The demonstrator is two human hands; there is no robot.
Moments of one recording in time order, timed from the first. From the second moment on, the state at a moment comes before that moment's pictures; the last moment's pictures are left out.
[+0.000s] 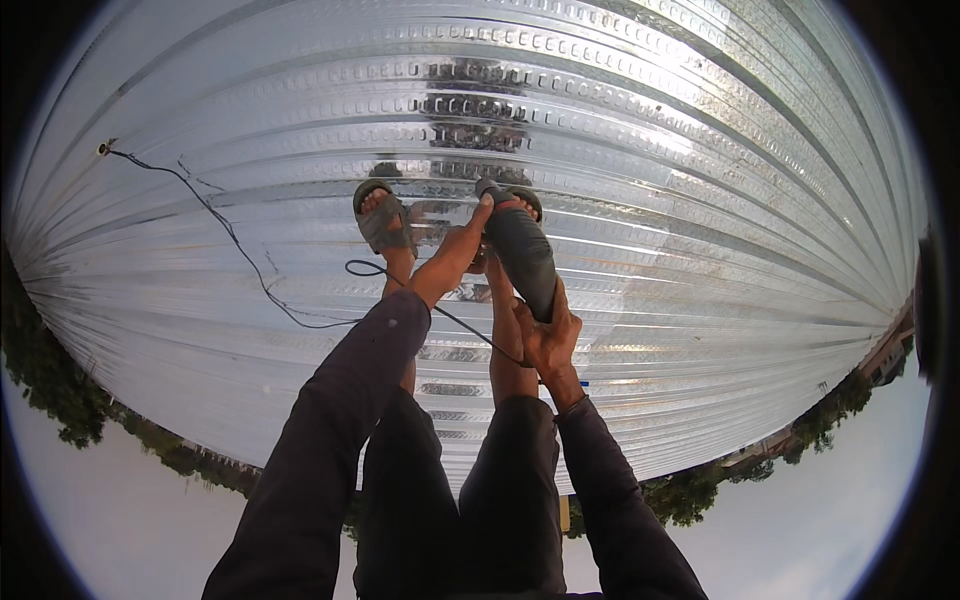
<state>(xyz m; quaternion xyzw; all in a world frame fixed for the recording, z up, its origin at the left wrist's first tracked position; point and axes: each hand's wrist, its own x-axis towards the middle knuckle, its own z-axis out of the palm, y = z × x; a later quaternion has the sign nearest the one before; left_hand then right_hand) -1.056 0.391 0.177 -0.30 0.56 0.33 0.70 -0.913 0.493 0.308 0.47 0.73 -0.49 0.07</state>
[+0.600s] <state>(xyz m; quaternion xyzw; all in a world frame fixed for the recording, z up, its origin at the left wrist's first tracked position) -1.041 0.379 0.108 -0.48 0.27 0.57 0.60 -0.878 0.484 0.208 0.17 0.92 -0.34 0.11</state>
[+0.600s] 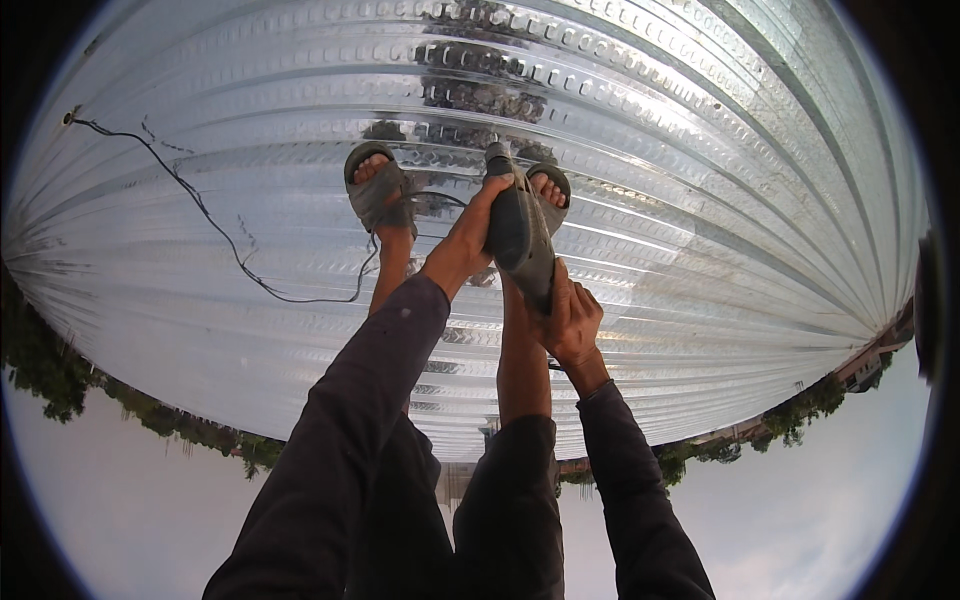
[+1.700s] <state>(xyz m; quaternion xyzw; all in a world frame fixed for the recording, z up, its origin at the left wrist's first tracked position) -1.021 0.453 0.072 -0.35 0.62 0.33 0.61 -0.853 0.545 0.165 0.59 0.35 -0.68 0.24</state>
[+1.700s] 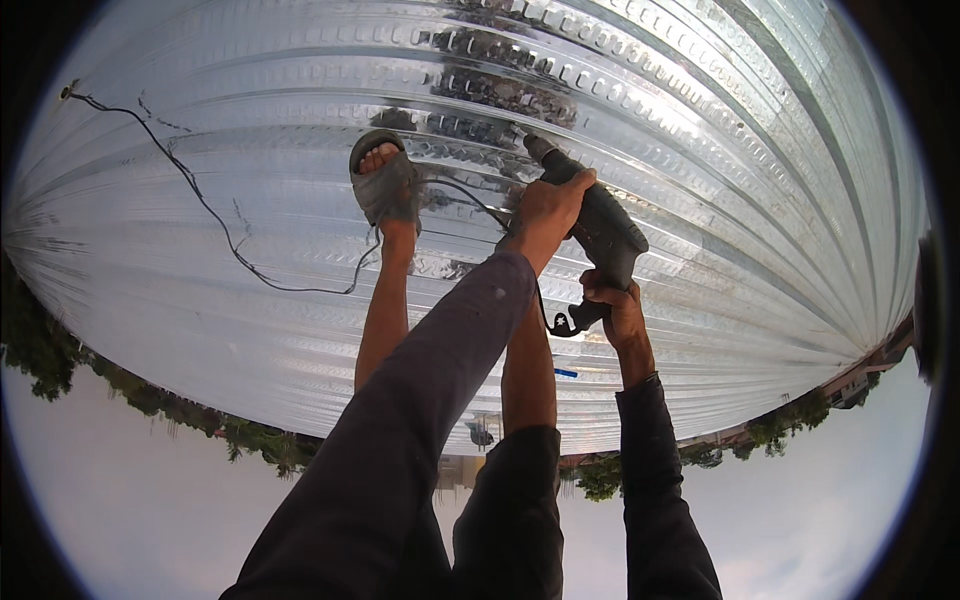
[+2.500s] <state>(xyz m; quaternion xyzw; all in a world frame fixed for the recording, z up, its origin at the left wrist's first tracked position) -1.031 0.376 0.008 -0.54 0.45 0.65 0.29 -0.873 0.501 0.258 0.63 0.03 -0.77 0.07</state>
